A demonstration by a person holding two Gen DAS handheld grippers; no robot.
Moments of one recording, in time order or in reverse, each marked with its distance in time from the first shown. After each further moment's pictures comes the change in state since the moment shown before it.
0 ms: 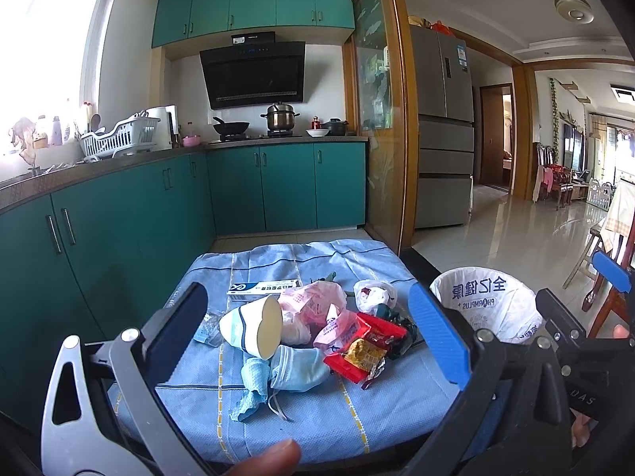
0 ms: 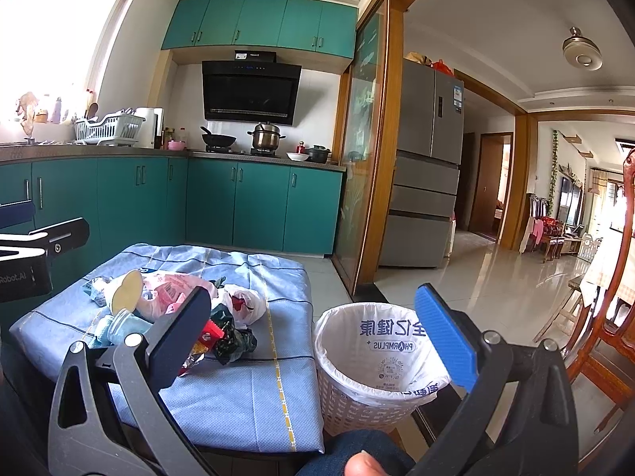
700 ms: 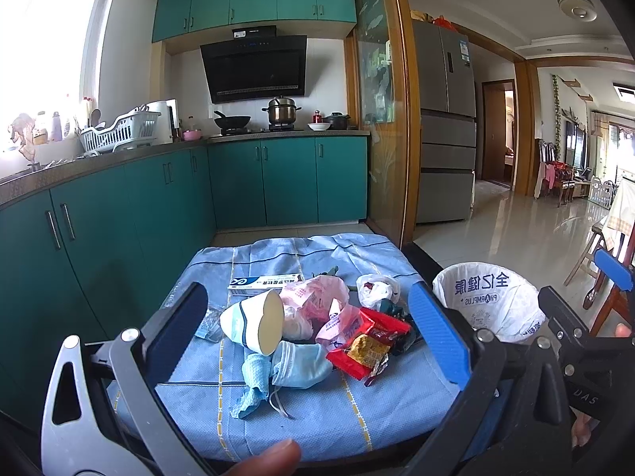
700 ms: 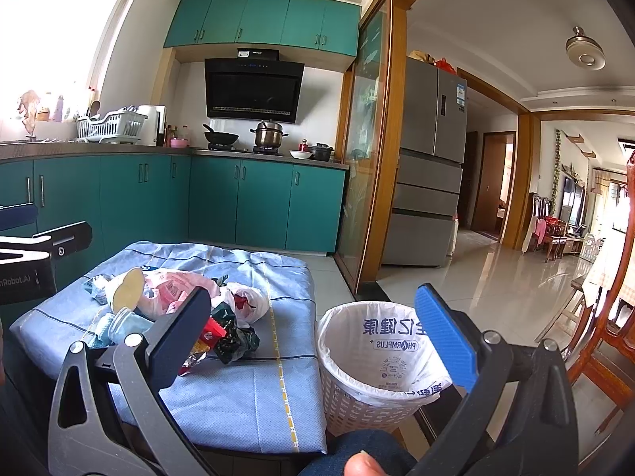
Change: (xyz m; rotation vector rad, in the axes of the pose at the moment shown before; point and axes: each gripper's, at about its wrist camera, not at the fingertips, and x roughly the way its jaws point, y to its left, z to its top) left arm 0.004 0.001 0.001 -0.004 0.023 0.005; right arm 0.004 0.003 -0.004 -0.005 0.005 0.011
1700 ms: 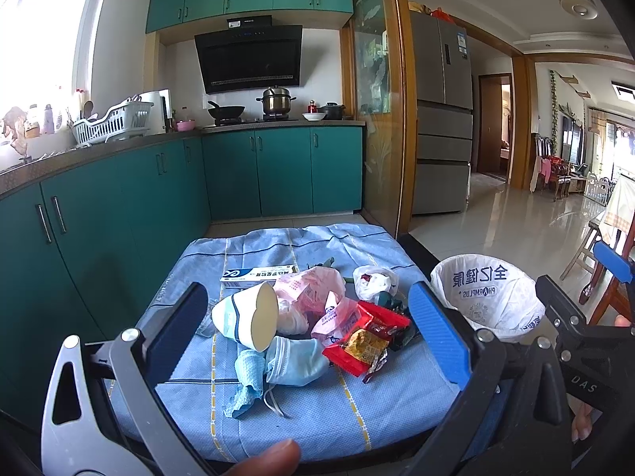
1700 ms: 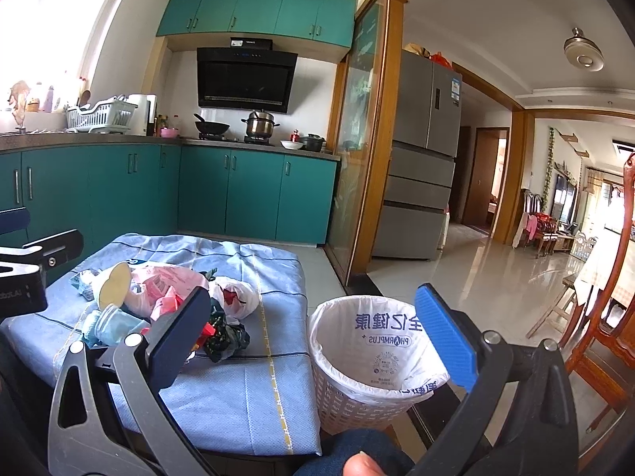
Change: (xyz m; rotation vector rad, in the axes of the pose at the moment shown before) left arm 0.013 0.001 -0.001 0.001 0.034 -0.023; right arm 0.017 0.004 0.005 -0.008 0.044 -0.043
